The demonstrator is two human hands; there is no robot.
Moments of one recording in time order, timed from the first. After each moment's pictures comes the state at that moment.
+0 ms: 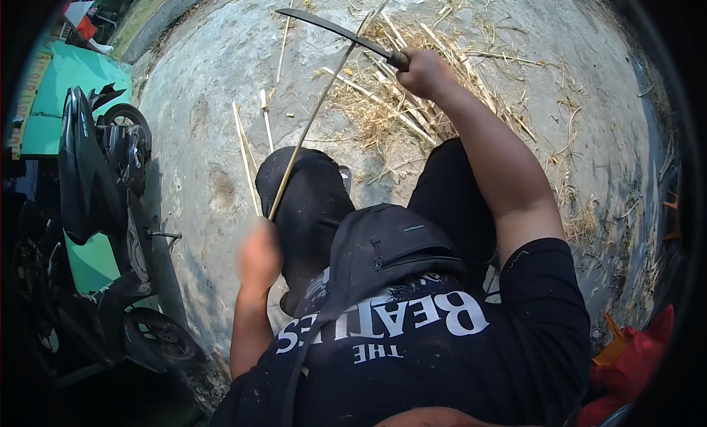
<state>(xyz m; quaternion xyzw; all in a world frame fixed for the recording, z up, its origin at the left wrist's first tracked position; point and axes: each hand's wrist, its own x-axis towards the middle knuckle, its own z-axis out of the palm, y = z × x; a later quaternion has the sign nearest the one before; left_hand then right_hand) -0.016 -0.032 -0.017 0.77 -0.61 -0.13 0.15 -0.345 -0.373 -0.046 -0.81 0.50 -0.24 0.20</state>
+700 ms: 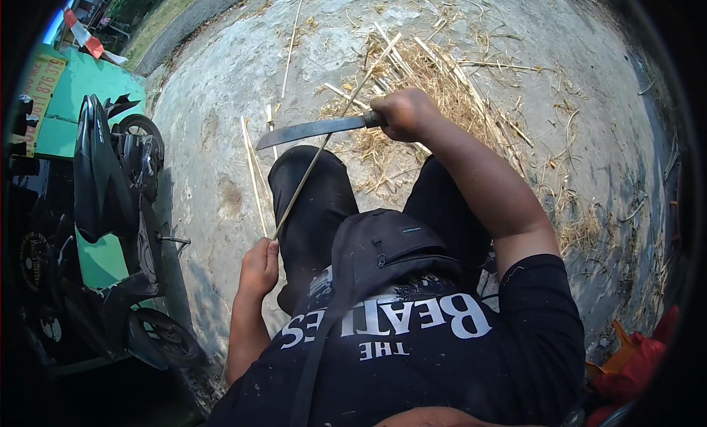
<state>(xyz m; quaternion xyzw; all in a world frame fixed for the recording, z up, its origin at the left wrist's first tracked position) -0.034 -0.007 0.004 0.77 -0.59 -0.20 0.13 -0.357 -0.314 -0.023 -0.90 0.40 -0.13 0.13</state>
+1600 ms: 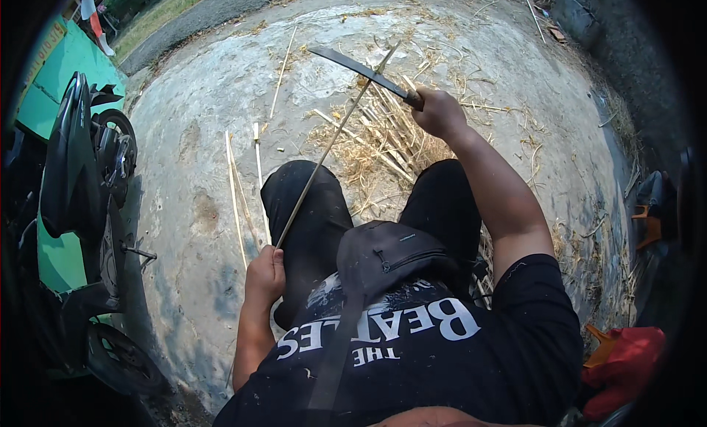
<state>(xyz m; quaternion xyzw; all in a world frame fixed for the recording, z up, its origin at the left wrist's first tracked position) -0.013 0.003 -0.041 0.73 -0.60 -0.21 0.26 -0.378 -0.329 0.008 -0.80 0.55 -0.23 0.06</state>
